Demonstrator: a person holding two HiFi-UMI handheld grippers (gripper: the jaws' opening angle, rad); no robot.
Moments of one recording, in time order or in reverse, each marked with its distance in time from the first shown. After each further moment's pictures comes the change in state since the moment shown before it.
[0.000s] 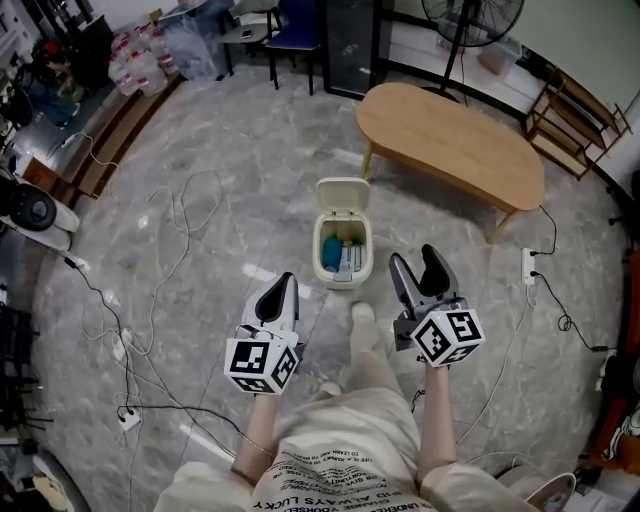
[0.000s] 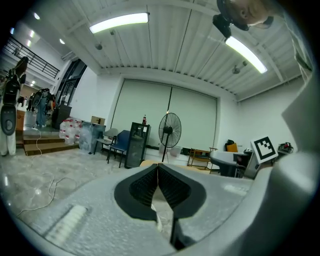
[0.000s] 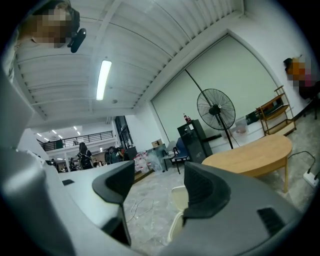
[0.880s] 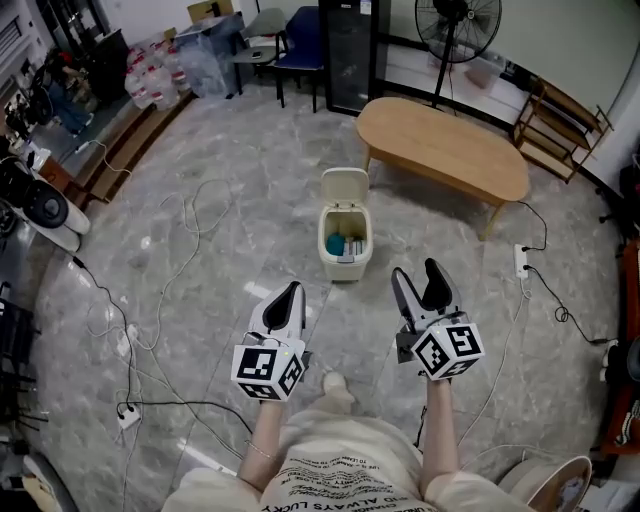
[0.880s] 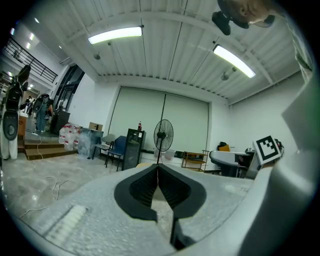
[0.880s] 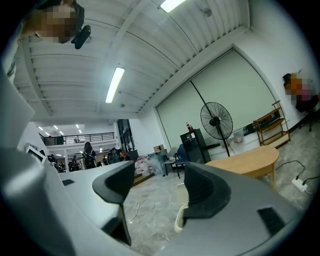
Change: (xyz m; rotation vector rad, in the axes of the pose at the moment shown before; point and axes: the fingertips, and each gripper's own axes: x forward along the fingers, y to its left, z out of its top) left arm -0.139 -0.050 0.001 0.031 -0.061 -0.035; right arm -0.137 0.086 0.001 -0.067 -0.066 -0.005
